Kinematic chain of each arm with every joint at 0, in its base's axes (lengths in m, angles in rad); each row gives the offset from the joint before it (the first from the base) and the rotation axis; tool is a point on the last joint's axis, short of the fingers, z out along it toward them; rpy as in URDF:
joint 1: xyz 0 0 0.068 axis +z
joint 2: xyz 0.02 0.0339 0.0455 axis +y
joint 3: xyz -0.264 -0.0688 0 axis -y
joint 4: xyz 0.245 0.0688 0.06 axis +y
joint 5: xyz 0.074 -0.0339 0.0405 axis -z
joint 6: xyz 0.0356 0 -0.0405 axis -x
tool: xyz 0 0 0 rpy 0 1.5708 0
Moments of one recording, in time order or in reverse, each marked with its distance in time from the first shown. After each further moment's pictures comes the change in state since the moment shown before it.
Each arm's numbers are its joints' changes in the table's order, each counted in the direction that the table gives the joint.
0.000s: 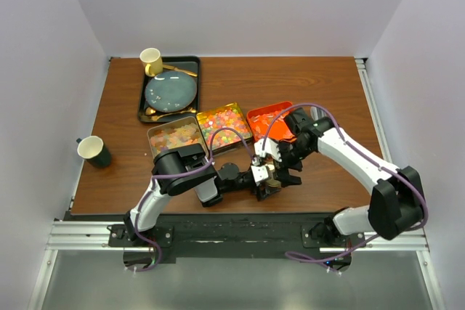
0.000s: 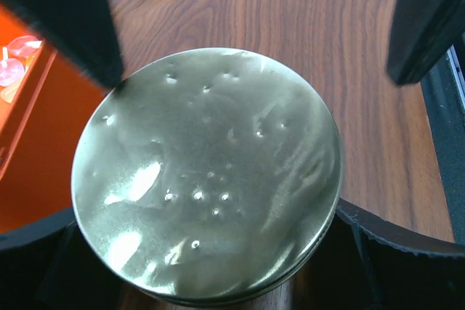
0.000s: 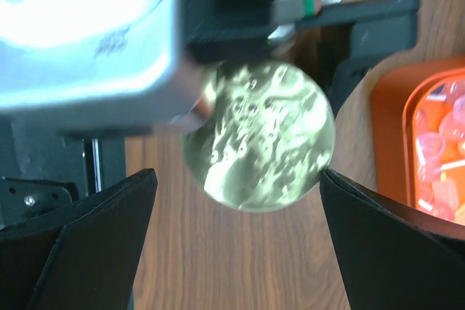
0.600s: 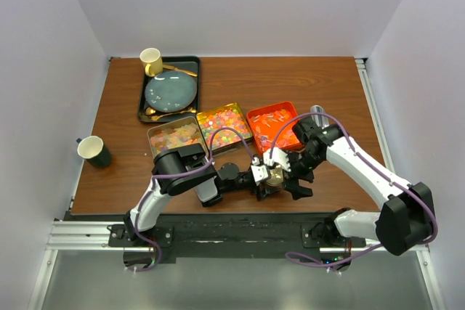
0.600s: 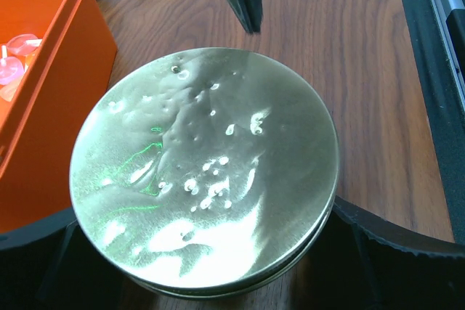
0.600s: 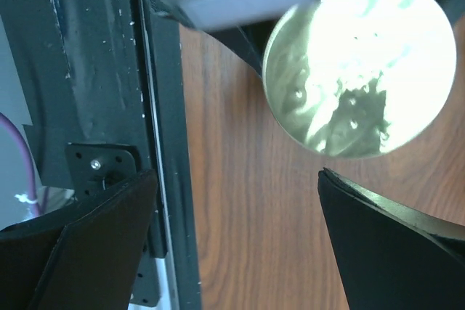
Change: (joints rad) left arm 0.002 0.002 0.000 0.000 0.001 0.007; right arm -0.027 -0.123 -0.073 0.142 0.058 -0.047
